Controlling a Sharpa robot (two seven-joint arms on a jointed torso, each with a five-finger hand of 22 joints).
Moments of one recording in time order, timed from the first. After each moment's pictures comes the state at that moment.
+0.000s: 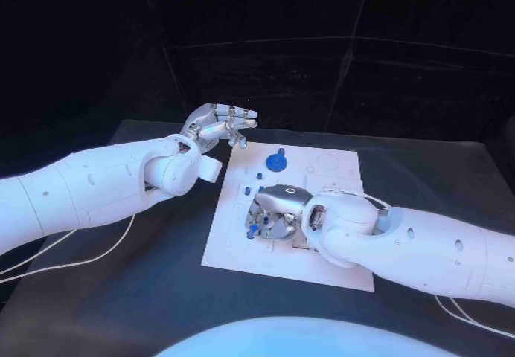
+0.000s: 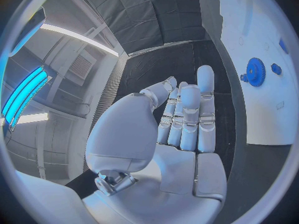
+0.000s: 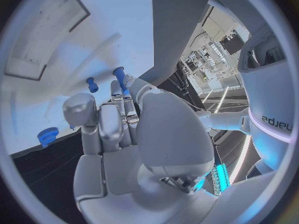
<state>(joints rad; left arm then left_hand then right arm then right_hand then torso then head) 1.24 -0.76 -0.09 1.36 -0.06 -0.23 0.43 1.31 -0.08 0.47 -0.11 0.05 1.01 0.18 0.14 0.07 1.11 0.10 0.25 0.08 1.27 0.02 1.10 0.56 0.17 1.21 0.11 0.65 0.72 1.06 -0.59 -0.03 1.66 -1.60 -0.12 -0.18 1.45 -0.10 0.41 0.07 0.13 1.13 0.13 0.08 0.07 1.19 0.06 0.21 0.06 1.47 -0.02 1.28 0.96 0.12 1.36 0.08 1.22 0.86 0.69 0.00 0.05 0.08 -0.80</state>
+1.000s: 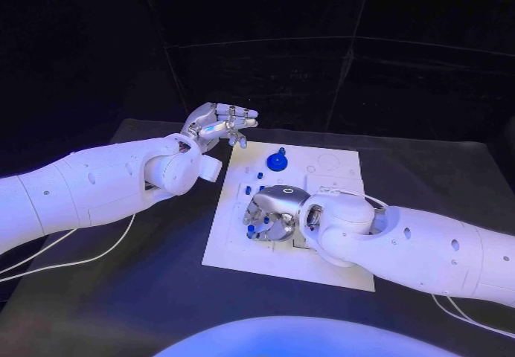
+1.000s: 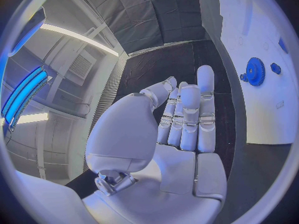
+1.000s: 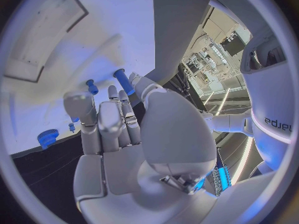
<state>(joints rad) 1.24 -0.77 -0.09 1.36 -0.06 -0.23 0.43 1.31 -0.08 0.47 -0.11 0.05 1.01 0.18 0.14 0.07 1.11 0.10 0.25 0.08 1.27 0.02 1.10 0.56 0.17 1.21 0.11 0.65 0.72 1.06 -0.57 -0.03 1.65 -1.61 -0.11 -0.20 1.35 -0.19 0.33 0.07 0.16 0.95 0.16 0.06 0.06 1.04 0.09 0.16 0.06 1.45 0.01 1.24 0.89 0.12 1.31 0.10 1.17 0.77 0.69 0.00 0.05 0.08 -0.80</state>
